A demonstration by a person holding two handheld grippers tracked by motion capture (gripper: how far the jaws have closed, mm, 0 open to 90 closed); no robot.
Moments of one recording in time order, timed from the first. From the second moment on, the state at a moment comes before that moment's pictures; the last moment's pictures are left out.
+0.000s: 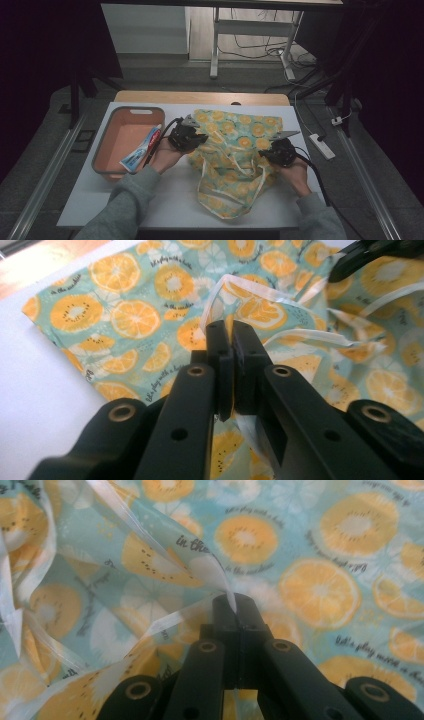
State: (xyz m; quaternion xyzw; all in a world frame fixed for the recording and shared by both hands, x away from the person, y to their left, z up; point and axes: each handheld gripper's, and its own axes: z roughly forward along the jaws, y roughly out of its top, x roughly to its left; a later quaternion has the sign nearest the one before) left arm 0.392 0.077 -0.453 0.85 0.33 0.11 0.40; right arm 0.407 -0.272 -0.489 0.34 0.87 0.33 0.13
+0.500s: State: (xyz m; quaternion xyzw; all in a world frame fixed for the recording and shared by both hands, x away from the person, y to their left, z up) left arm 0.393 0.072 -0.456 0.85 0.33 0.12 0.40; right arm 0.384 -0.206 -0.435 0.22 0.89 0.39 0.08
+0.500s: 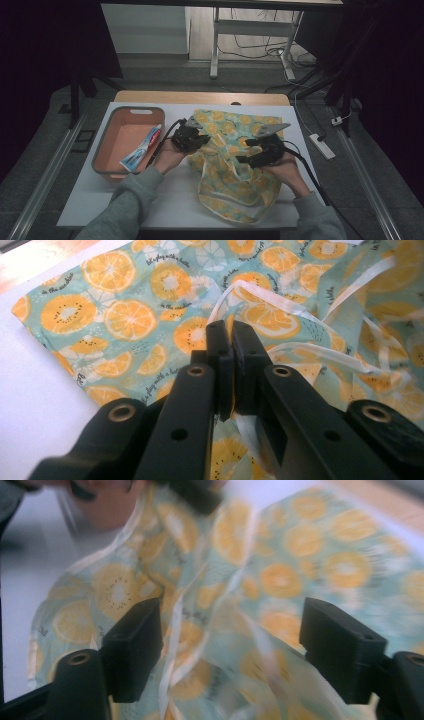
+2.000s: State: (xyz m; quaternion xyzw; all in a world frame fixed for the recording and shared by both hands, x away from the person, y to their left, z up) left arm 0.316 0.067 -0.468 0.88 0.30 0.05 0.37; right arm 0.434 -0.175 -0.429 0.29 0.85 0.42 0.14
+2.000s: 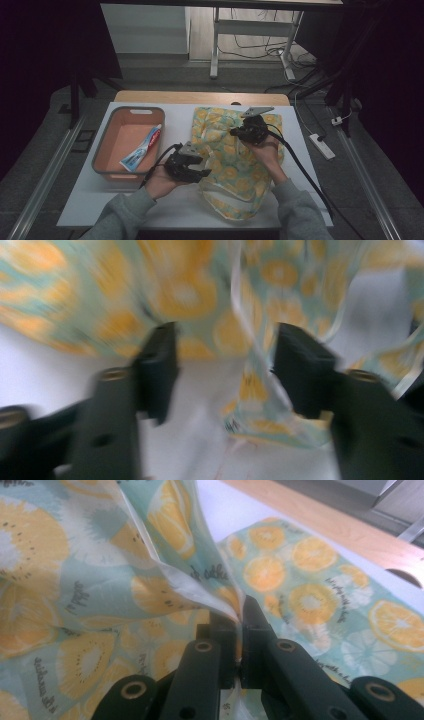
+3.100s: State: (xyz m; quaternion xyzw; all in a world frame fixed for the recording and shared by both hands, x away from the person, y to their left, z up) left arm 0.322 0.155 -0.429 0.83 0.33 0.09 0.44; right arm 0.435 -0.199 -0.411 0.29 0.82 0.47 0.14
